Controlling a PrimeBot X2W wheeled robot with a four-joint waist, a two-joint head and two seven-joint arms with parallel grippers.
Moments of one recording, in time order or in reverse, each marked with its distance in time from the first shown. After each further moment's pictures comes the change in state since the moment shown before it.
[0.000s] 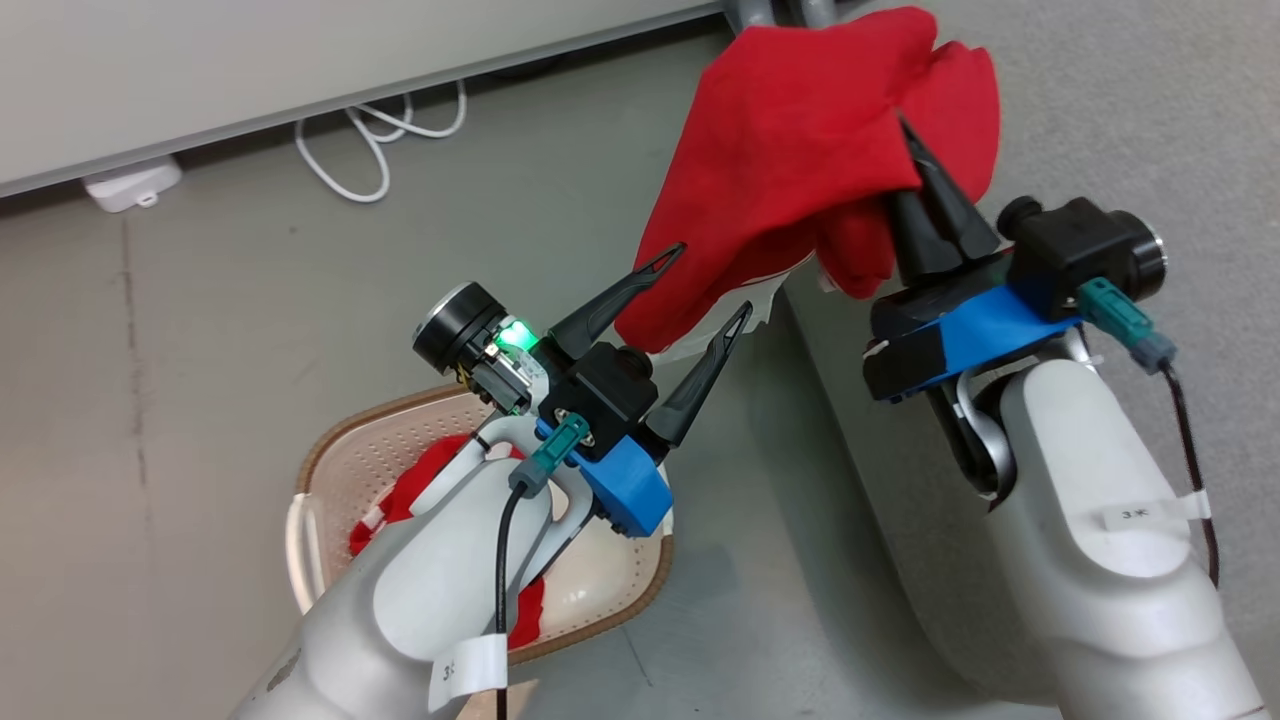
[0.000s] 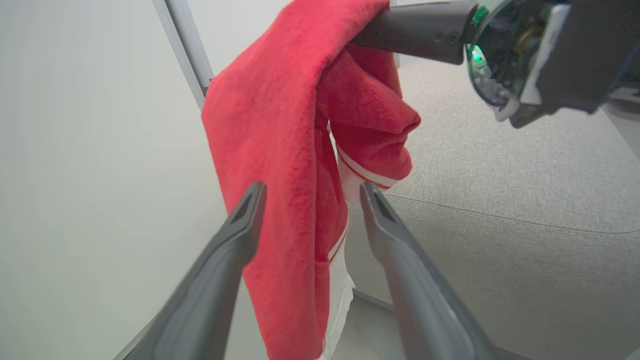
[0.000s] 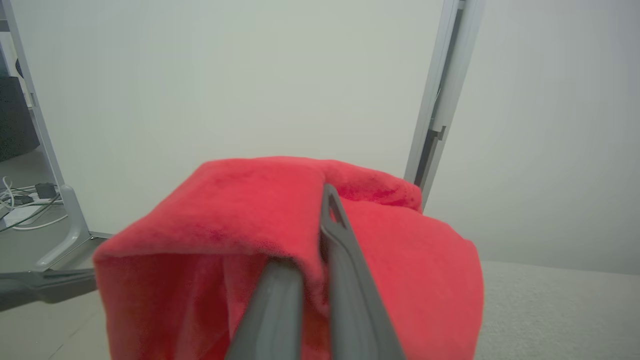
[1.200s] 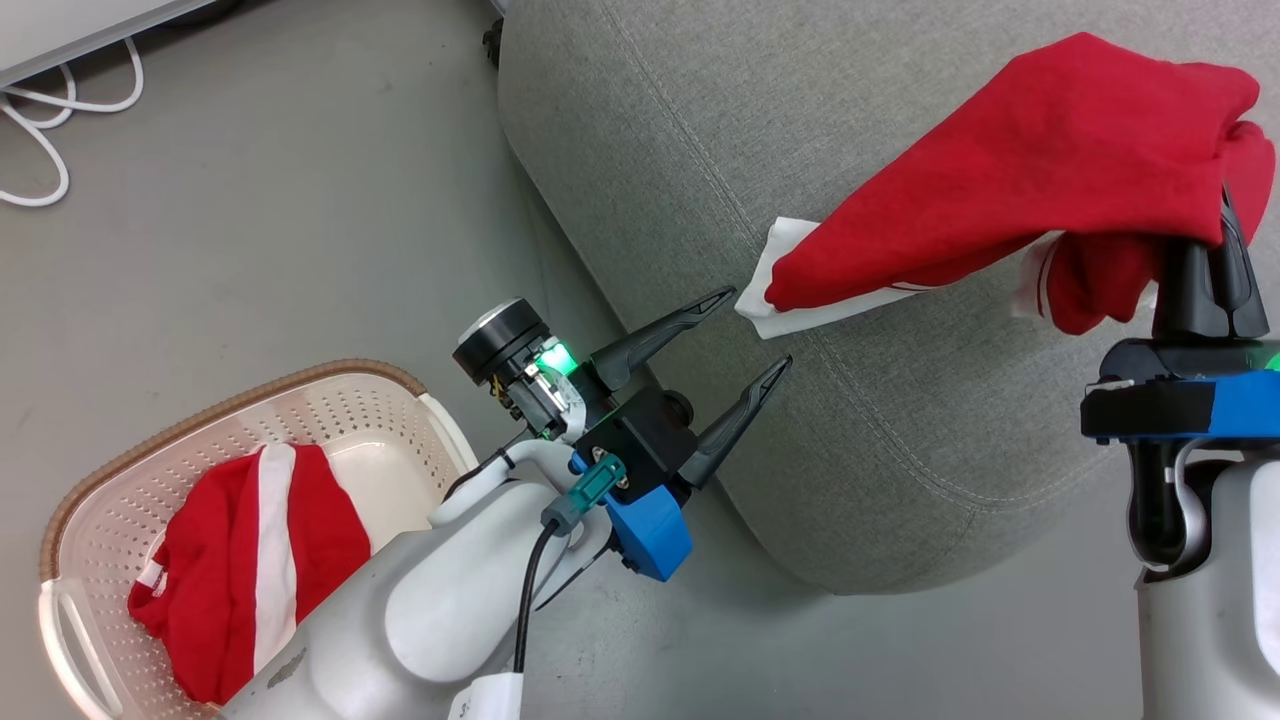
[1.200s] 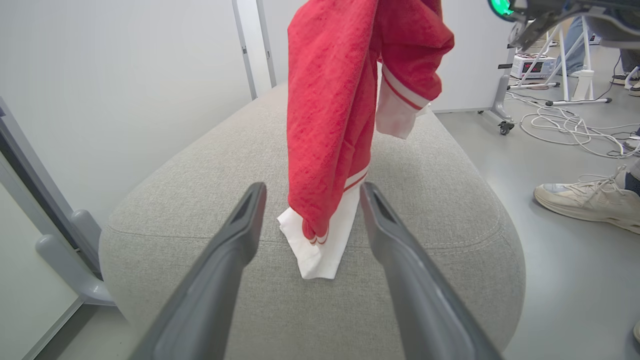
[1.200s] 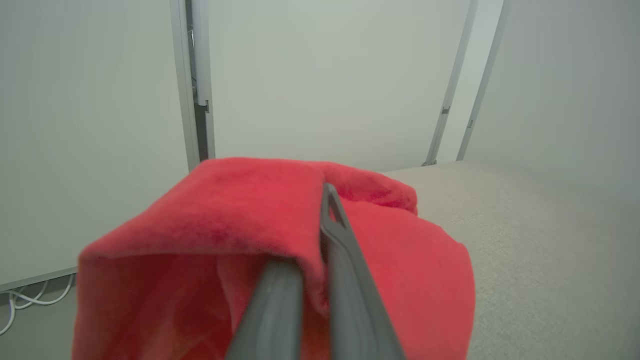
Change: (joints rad) left arm -0.032 0.058 -0.170 -0.050 -0.047 0.000 0.000; right arm 0.230 0.000 -0.375 -0.262 0.056 0.000 0.000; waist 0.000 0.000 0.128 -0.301
